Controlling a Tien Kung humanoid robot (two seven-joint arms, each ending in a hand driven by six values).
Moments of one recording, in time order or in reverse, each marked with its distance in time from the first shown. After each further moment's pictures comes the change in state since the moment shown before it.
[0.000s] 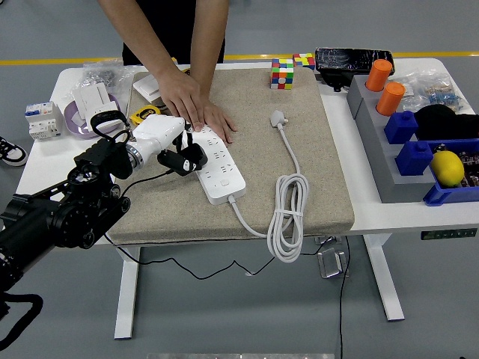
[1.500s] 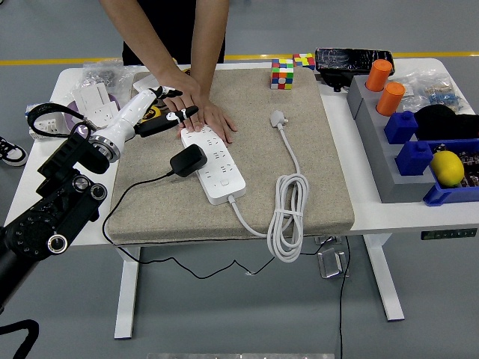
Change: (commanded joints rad) left arm 0.289 0.028 -0.453 -0.482 -0.340 -0.119 0.137; right arm -0.014 0.013 0.023 -0.002 -0.002 -0.003 -0.001
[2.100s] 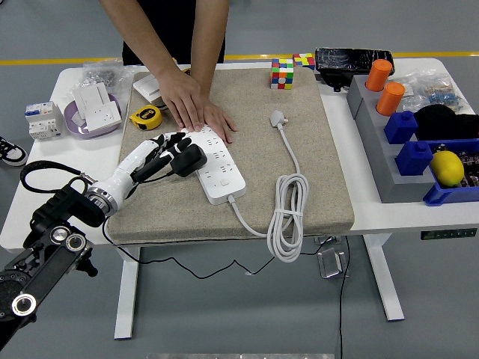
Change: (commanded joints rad) left arm 0.232 0.041 0.026 -0.217 -0.170 -0.068 0.086; right arm -0.004 0.003 0.014 -0.001 -0.004 0.000 0.000
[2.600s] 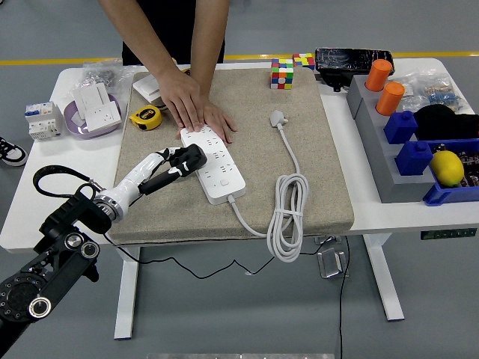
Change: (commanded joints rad) left arm -0.031 -0.016 0.049 0.080 0.124 0.009 -0.016; right arm -0.002 -0.003 -0.005 -0.001 0.002 0.000 0.000
